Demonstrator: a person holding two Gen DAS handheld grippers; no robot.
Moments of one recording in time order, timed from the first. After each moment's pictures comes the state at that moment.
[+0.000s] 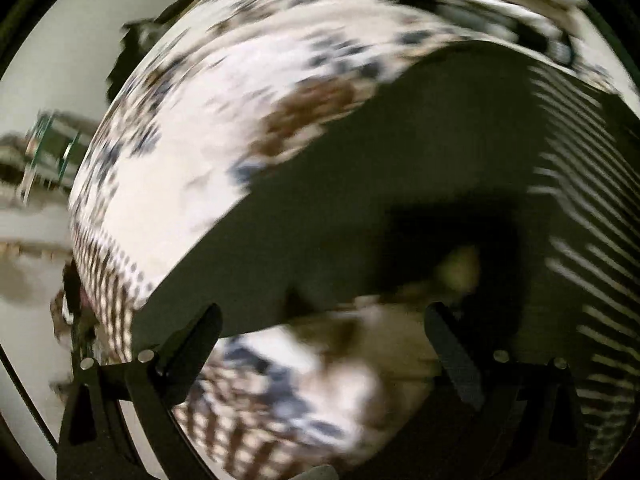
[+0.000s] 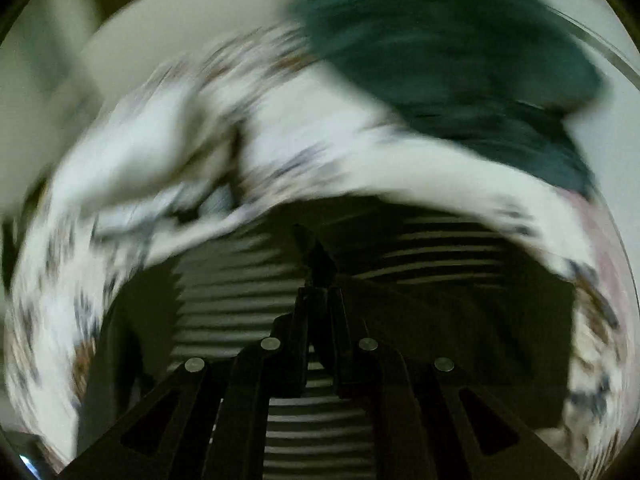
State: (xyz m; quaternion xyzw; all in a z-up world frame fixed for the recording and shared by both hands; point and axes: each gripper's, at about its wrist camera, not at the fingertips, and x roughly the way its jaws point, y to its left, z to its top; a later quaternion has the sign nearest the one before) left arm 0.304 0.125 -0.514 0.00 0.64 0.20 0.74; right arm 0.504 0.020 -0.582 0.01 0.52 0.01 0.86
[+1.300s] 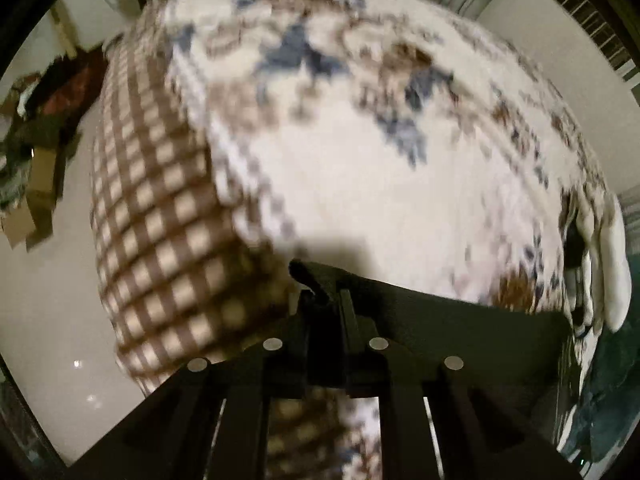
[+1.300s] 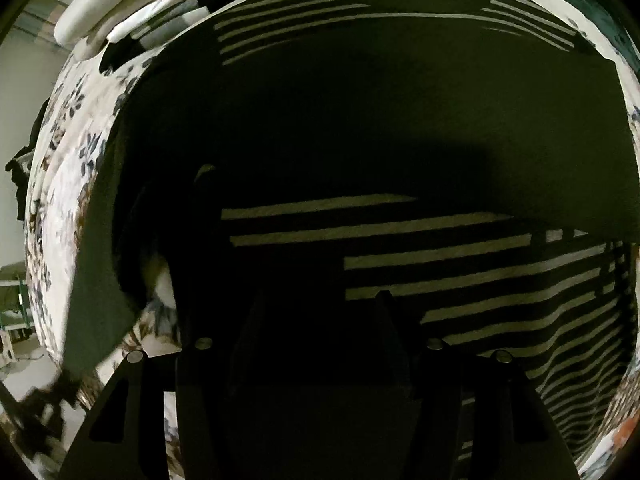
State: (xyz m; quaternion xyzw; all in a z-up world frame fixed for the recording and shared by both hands) left arm 0.212 0.425 -0.497 -0.37 0.49 0.30 0.73; right arm 0.361 0.024 -0.643 0.11 0.69 0.03 0.71
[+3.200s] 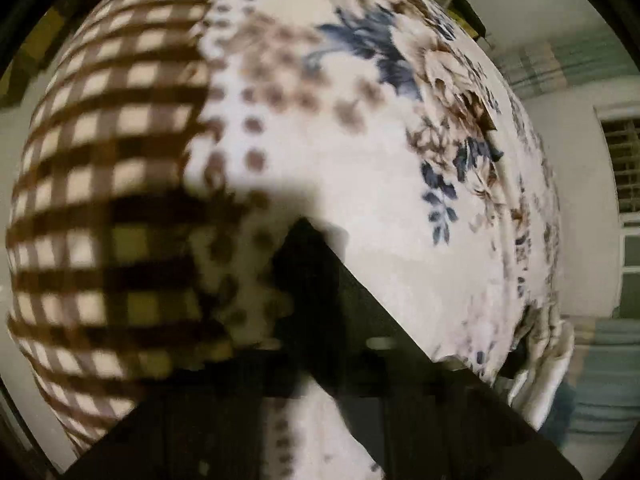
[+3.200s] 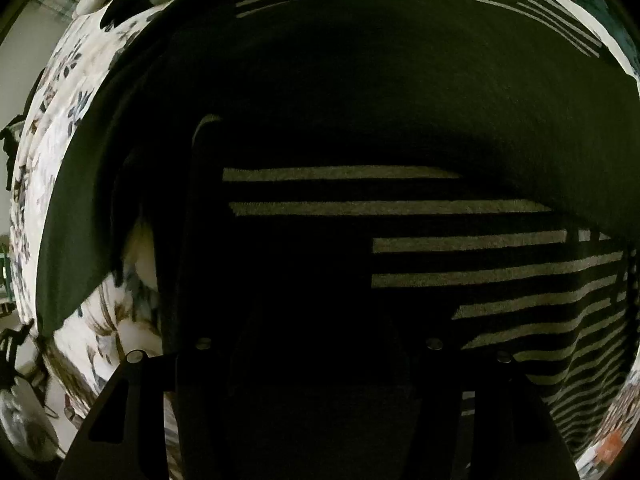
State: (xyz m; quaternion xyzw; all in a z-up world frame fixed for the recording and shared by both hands) left arm 0.201 0.456 -0.564 -0.57 0.38 0.31 0.66; right arm 0.313 -0.009 -0.640 0.07 0.71 0.04 0.70
